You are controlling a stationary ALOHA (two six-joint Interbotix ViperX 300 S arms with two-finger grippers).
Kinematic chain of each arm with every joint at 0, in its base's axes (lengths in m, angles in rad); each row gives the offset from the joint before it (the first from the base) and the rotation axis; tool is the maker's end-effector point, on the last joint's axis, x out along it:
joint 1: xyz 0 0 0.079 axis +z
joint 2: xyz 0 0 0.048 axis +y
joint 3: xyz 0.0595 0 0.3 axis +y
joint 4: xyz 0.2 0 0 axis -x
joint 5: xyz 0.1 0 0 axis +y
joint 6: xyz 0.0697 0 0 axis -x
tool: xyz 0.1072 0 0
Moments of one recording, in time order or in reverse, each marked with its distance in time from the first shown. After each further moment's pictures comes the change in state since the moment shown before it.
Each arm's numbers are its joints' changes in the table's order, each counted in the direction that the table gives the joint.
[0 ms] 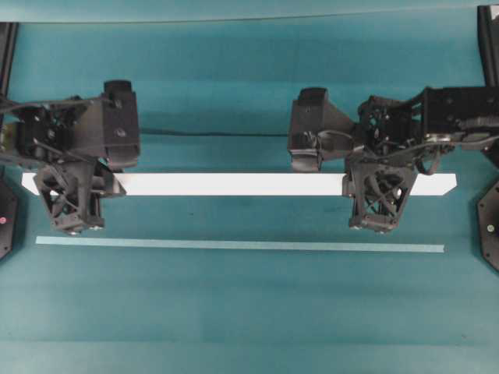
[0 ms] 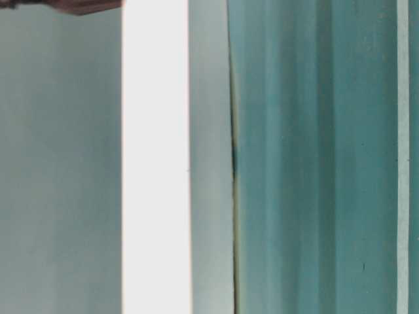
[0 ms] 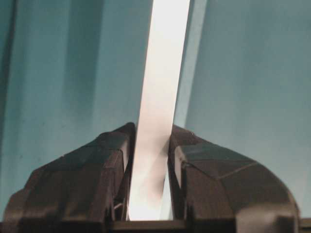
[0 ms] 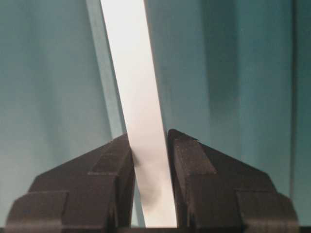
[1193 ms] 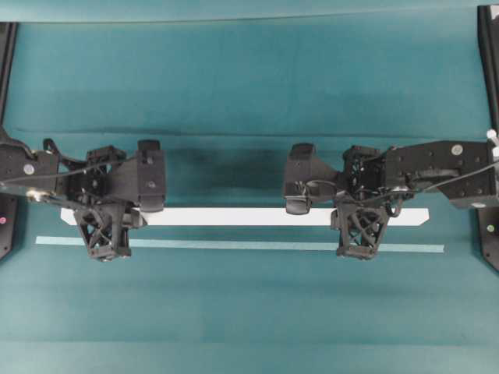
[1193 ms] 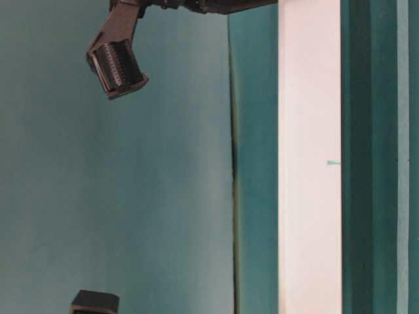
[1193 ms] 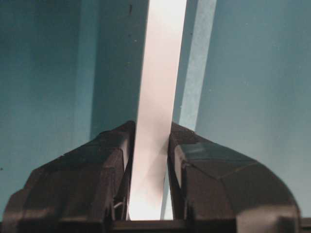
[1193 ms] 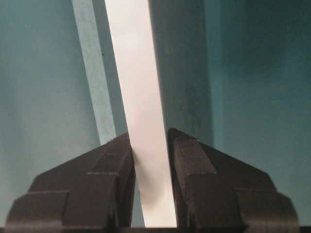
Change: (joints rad) left arm -0.054 0.230 0.202 -0.002 -0.357 0.028; right arm 0.037 0.166 0.224 -0.015 -0.331 0.000
